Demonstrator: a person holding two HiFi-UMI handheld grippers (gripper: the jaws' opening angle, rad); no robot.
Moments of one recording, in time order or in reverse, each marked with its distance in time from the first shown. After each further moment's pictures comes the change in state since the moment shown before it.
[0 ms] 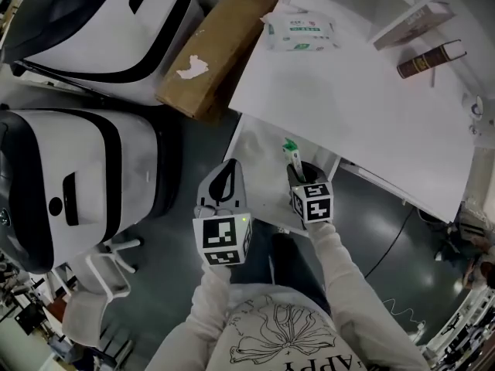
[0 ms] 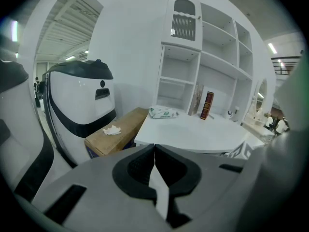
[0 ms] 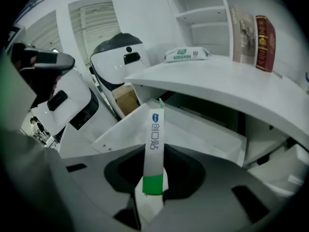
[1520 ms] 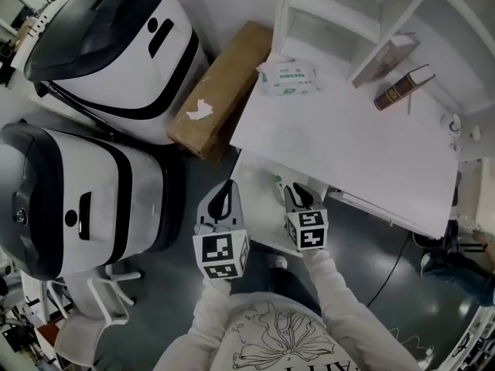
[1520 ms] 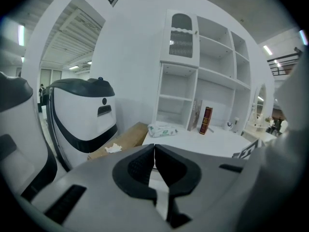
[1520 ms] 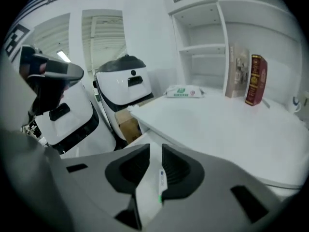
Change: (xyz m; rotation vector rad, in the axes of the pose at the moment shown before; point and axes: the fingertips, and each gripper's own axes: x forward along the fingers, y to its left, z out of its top) left arm -0.038 -0.006 0.059 0.007 -0.135 0.017; right arm -0.074 0.016 0.075 -0.046 -0.200 -0.074
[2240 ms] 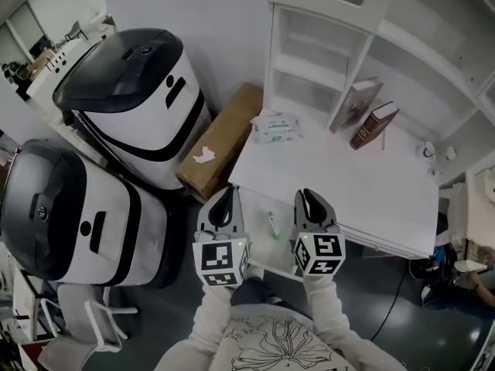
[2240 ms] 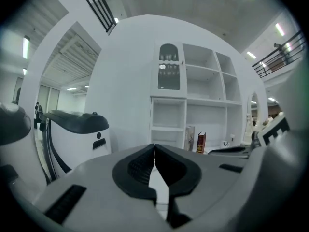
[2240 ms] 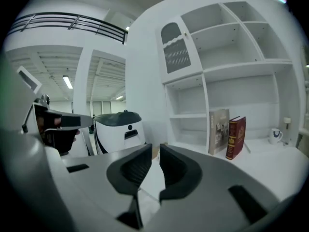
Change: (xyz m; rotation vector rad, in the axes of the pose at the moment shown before) left arm -0.067 -0.046 0.119 0.075 -0.282 -0.025; right arm -0.171 -0.011 0.163 0.009 -0.510 -0.109
